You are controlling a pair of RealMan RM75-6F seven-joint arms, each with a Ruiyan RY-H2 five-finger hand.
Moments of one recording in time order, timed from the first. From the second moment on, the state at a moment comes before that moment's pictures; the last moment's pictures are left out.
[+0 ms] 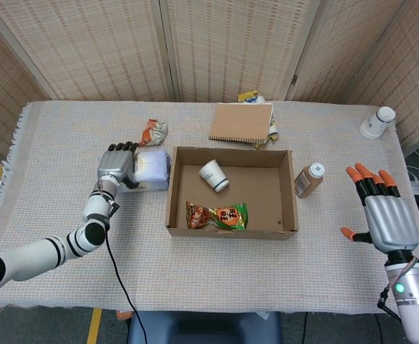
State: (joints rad) left arm -1.17 -1.48 -0.16 -1.18 0.20 0.71 0.64; right arm 0.33 -0.78 0.15 -2.29 -1.06 1.36 -0.45
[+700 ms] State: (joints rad) left arm -1.15 -1.54 -0.10 -1.10 0.24 0.82 0.73; right arm 0.34 -0.78 0.15 -2.29 -1.05 1.36 -0.46
